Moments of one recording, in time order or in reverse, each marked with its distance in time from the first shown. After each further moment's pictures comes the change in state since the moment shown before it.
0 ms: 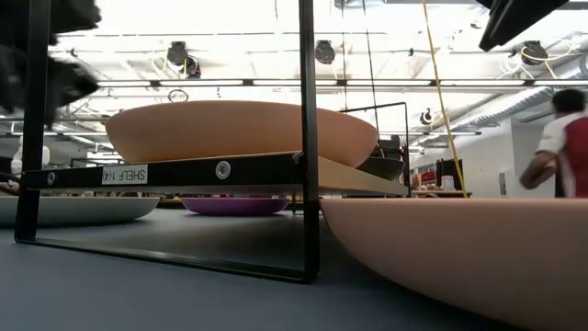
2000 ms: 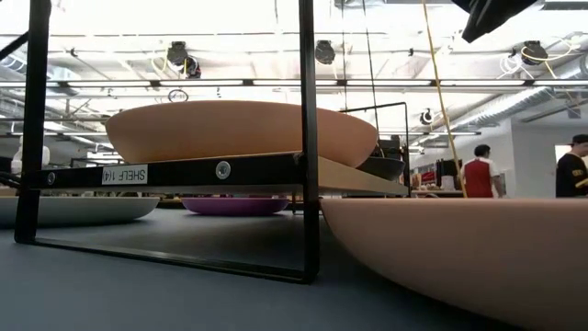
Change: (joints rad) left arm -0.438 0.217 -0.117 -0.013 -0.046 -0.895; right arm -0.058 0.000 0.000 0.118 -0.115 -0.161
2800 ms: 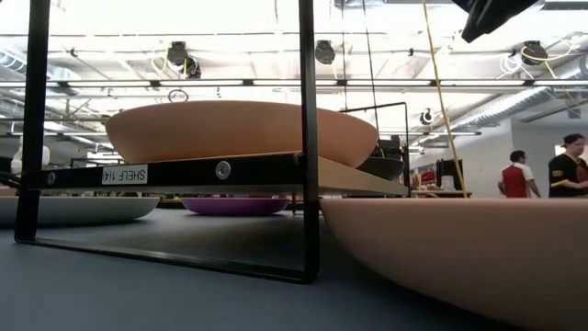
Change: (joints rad) left arm 0.000 -0.007 0.280 -0.015 -0.039 0.450; right arm 0.000 0.000 0.000 -0.001 0.002 -0.029
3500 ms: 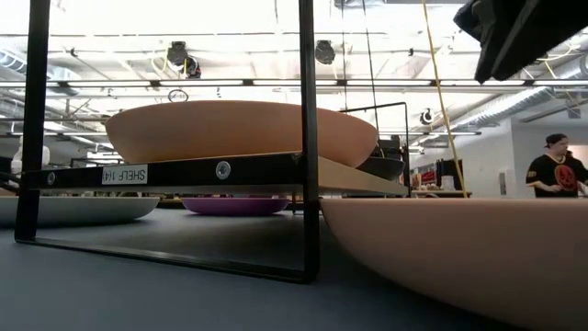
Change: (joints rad) left arm 0.228 -0.002 0.542 -0.088 -0.268 0.599; right arm 0.000 0.001 -0.088 0.008 -0.002 -0.015
